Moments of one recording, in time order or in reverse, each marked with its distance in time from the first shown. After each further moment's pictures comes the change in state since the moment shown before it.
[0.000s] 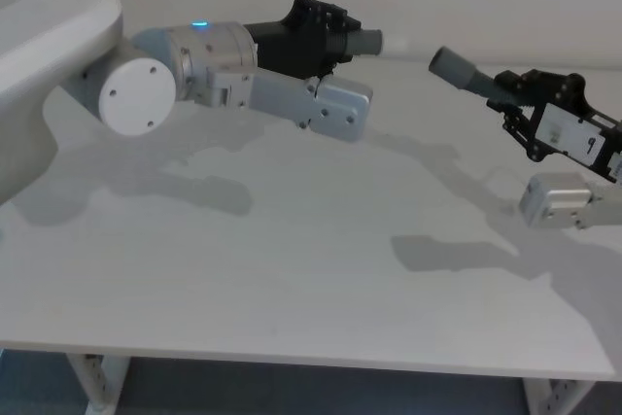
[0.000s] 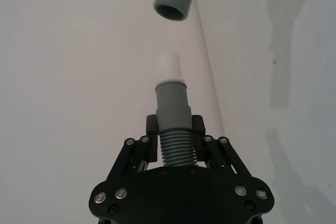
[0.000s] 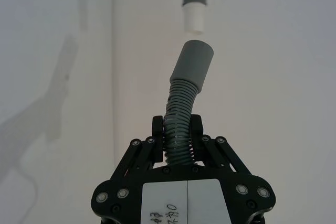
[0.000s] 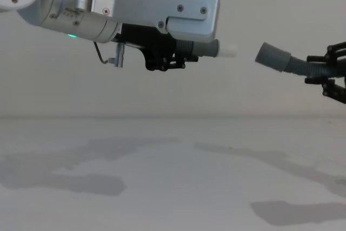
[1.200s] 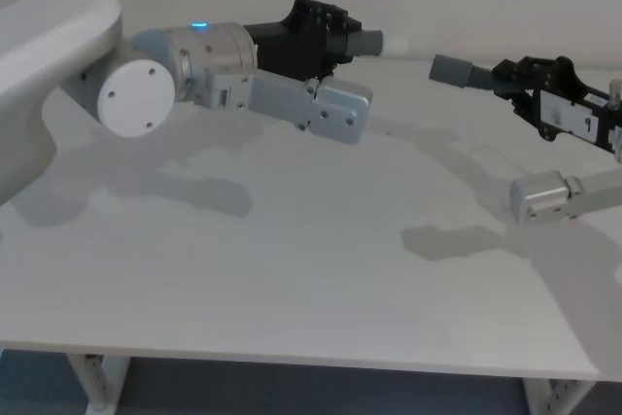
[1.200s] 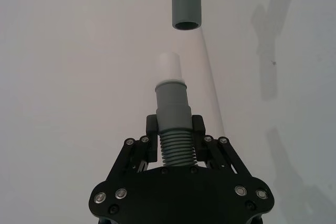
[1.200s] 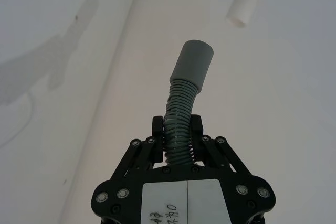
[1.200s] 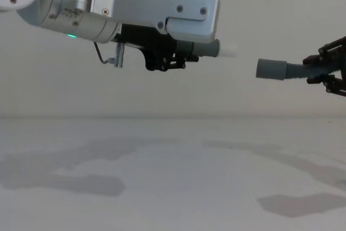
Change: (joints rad) left arm 0.002 0.003 0.000 -0.004 0.003 -0.005 0.002; right arm 0.125 0.045 -0.105 0.007 -0.282 0.060 -0.007
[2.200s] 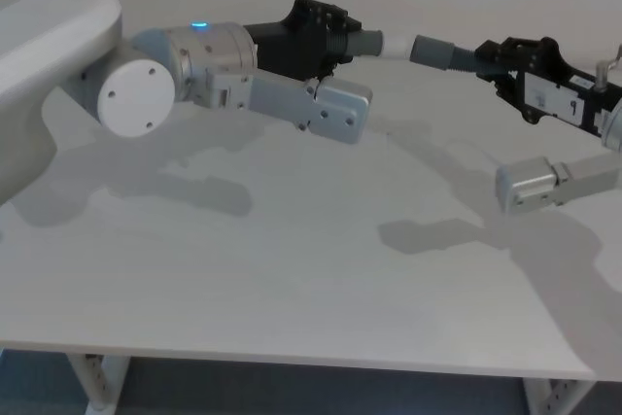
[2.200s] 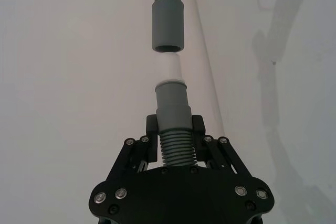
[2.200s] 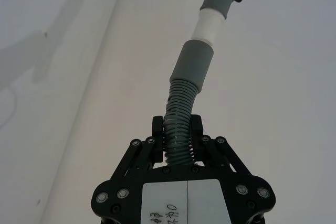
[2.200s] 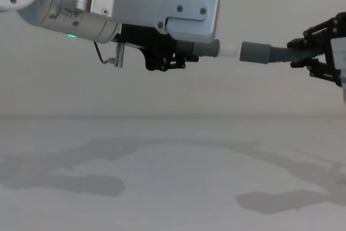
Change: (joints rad) left arm 0.000 0.000 0.000 0.000 0.000 0.000 0.000; right arm 0.039 -0.014 -0.029 -0.015 0.011 -0.005 -0.014
